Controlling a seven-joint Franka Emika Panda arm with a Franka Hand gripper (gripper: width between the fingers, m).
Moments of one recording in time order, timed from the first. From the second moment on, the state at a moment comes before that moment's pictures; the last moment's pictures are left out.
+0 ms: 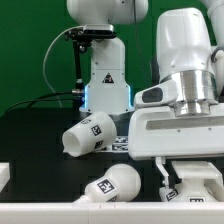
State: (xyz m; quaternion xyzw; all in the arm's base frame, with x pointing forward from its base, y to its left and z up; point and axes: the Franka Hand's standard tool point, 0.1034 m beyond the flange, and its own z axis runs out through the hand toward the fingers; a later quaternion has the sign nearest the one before) arm 0.635 0.097 0.041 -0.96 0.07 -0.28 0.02
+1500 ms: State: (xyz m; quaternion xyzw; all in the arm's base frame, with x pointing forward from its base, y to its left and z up) arm 0.649 0.085 0.117 -0.96 0.11 -0.26 0.06
